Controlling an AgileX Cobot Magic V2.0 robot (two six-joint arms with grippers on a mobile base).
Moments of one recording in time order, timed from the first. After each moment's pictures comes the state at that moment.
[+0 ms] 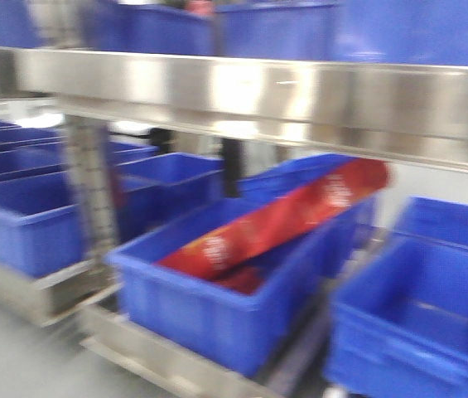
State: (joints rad) left arm -1.19 1.16 -1.25 0.91 1.31 -1.26; right arm 1.21 1.23 -1.27 -0.79 1.28 1.33
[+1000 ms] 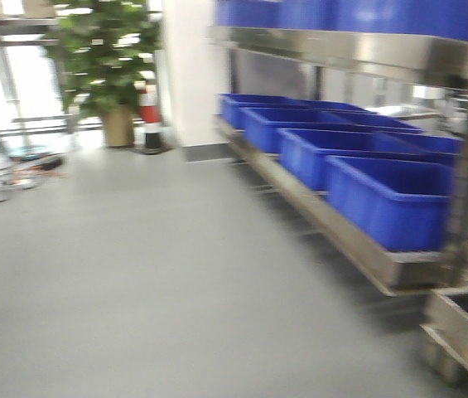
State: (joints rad) left arm -1.19 1.16 -1.25 0.92 1.31 -1.26; right arm 1.21 1.24 -1.27 -0.78 1.32 1.33
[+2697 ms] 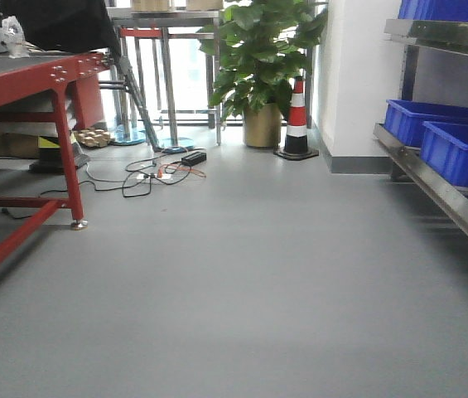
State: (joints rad) left arm -1.19 1.16 -1.25 0.92 1.31 -1.26; right arm 1.21 1.24 -1.27 -0.78 1.32 1.33
